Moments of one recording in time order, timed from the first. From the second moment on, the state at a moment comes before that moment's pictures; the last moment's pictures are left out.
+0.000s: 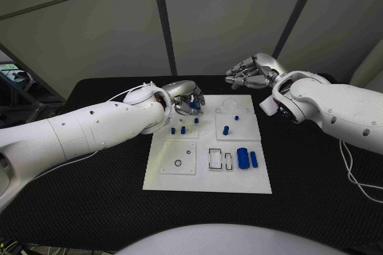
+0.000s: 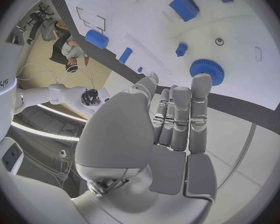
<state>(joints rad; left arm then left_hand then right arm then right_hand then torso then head) 1.20 -0.56 -0.02 1.25 -1.33 -0.24 0.01 1.48 -0.20 0.27 0.18 0.15 0.87 0.14 0.23 0.26 0.90 0.09 0.49 0.22 1.25 0.02 1.04 0.82 0.13 1.24 0.11 0.80 1.00 1.22 -0.72 0.08 1.31 -0.81 -0.28 0.11 1.44 -0.07 0.10 0.21 0.28 0.95 0.23 0.07 0.07 1.14 0.15 0.08 0.07 1.25 0.10 0.07 0.25 0.17 0.97 0.21 0.26 0.19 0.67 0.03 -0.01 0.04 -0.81</state>
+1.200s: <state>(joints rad) 1.19 -0.51 -0.02 1.18 -1.46 -0.08 -0.03 1.47 -0.19 0.27 0.16 0.15 0.93 0.12 0.22 0.20 0.96 0.07 0.49 0.18 1.37 0.00 1.24 0.97 0.13 1.35 0.10 1.06 1.19 1.22 -0.71 0.08 1.31 -0.81 -0.28 0.11 1.44 -0.07 0.10 0.21 0.29 0.95 0.23 0.07 0.07 1.14 0.15 0.08 0.07 1.25 0.10 0.07 0.25 0.17 0.97 0.21 0.26 0.19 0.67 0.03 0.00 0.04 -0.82</state>
